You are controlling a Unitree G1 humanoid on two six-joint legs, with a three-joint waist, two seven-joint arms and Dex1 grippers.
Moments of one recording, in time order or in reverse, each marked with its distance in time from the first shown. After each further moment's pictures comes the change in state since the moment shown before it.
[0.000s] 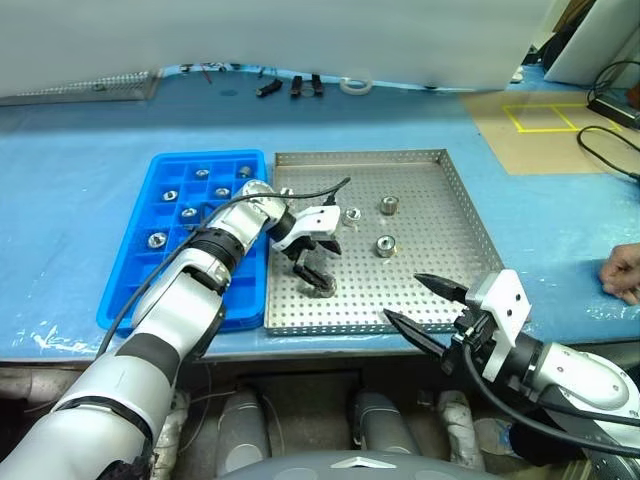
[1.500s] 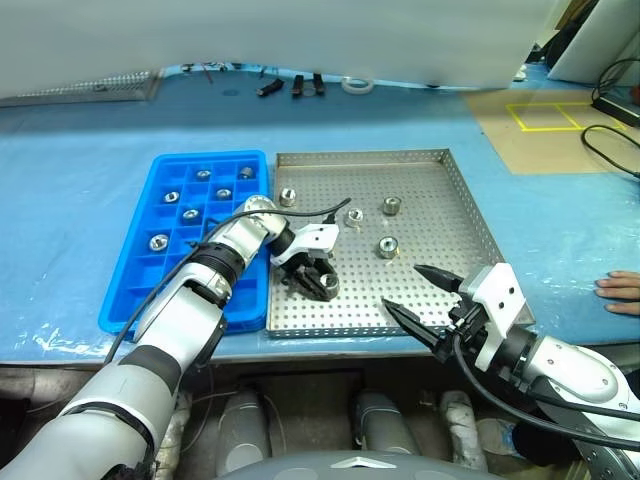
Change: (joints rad) left arm 0.084 -0.023 0.041 -0.045 0.051 0.012 -0.037; right arm -0.044 -0.012 0.051 0.027 -0.029 -0.024 -0.064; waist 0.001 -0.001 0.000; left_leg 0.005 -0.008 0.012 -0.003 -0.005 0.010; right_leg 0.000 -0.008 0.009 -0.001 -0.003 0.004
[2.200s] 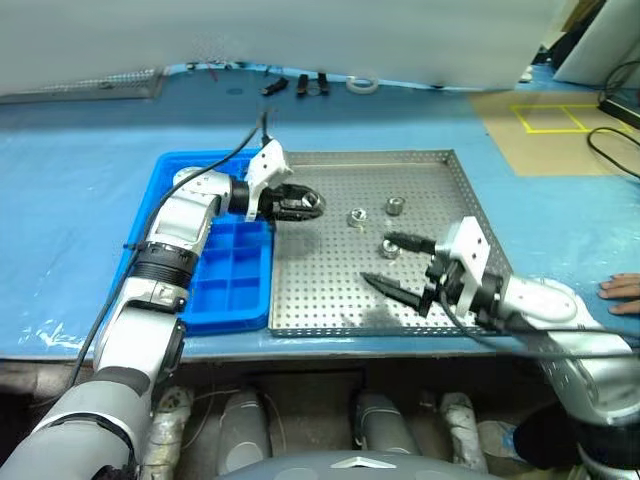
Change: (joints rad) left arm 0.170 0.177 0.355 -0.592 -0.235 0.456 0.334; right arm -0.435 -0.040 0.166 0.347 -0.002 -0.085 0.240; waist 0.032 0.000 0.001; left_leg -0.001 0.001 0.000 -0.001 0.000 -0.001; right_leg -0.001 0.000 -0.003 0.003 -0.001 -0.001
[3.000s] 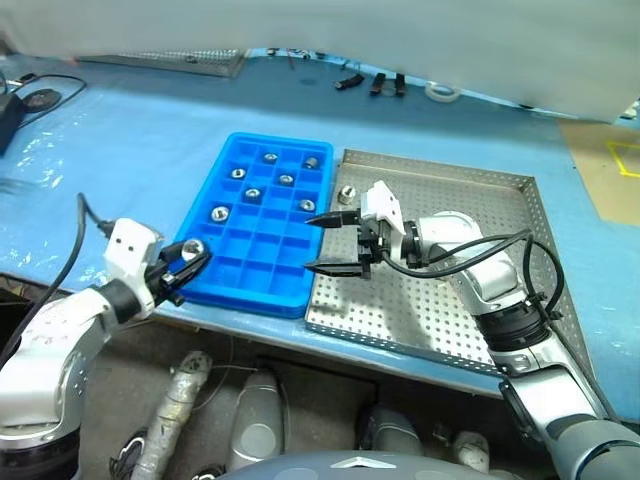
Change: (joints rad) left arm 0.921 0.141 0.486 -0.964 -0.265 0.458 0.524; right arm -0.457 0.213 0.279 0.542 -0.136 -0.225 0.399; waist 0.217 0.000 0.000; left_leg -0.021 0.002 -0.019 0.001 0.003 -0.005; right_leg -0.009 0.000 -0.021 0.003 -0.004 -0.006
